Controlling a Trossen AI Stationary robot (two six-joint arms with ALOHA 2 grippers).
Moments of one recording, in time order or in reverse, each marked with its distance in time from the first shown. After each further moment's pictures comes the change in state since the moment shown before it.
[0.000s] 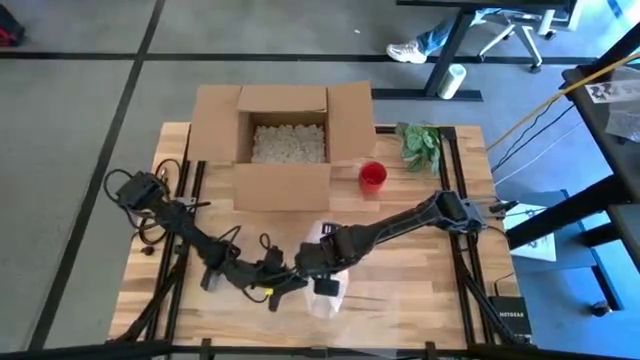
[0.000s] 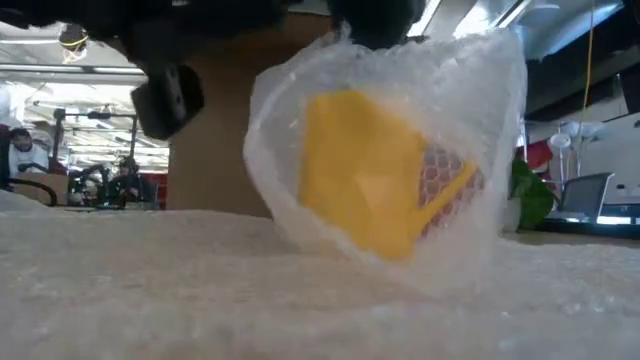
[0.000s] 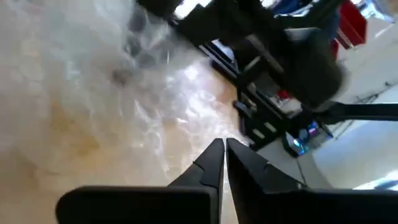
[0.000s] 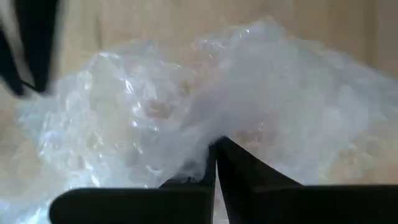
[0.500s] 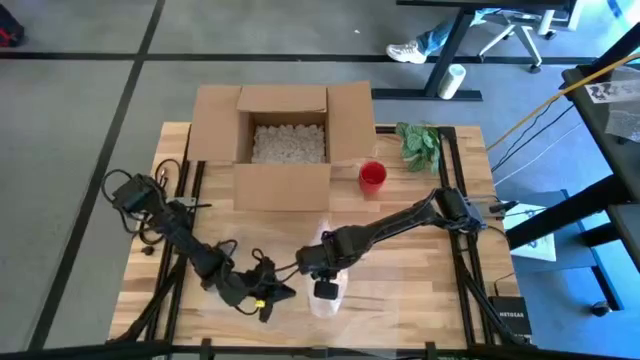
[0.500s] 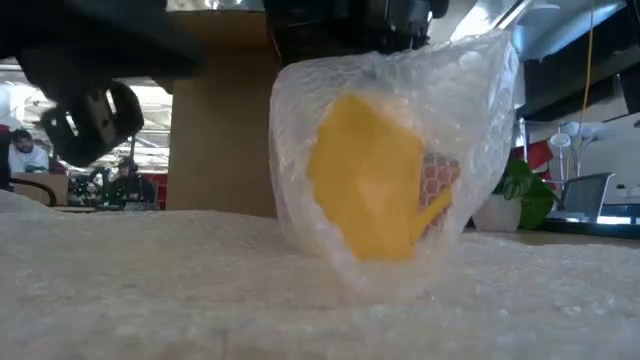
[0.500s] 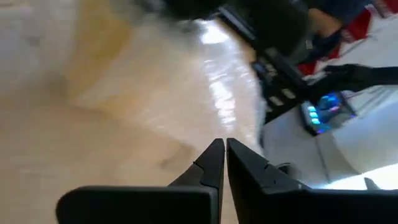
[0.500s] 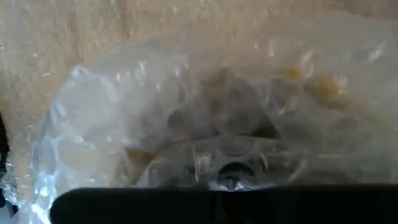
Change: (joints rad) left arm -0.073 0.000 -0.002 -0.209 -0.096 -0.108; right arm -0.009 -0.008 -0.225 0.300 -0.185 0.015
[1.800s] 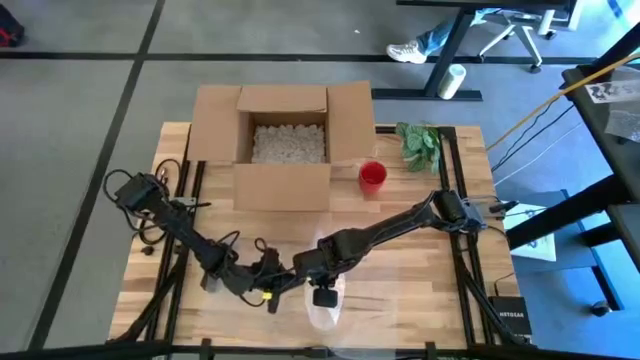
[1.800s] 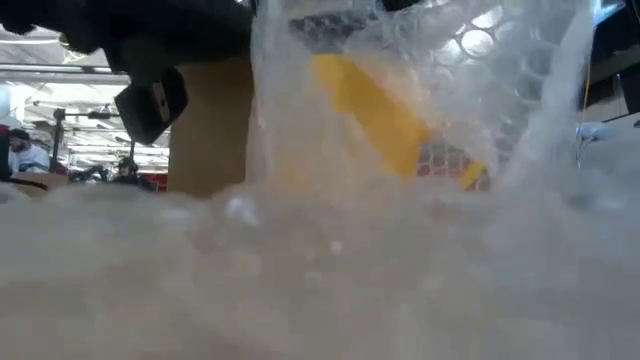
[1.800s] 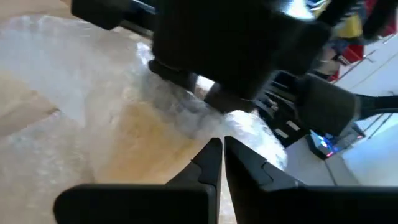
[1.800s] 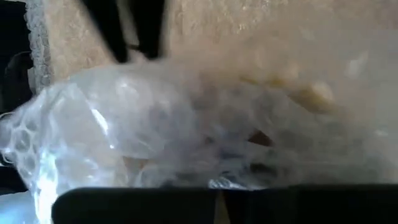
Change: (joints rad) left arm 0.061 0.001 0.001 0.163 -0.029 0.157; right arm 0.005 0.008 0.060 -0.002 -0.066 -0.027
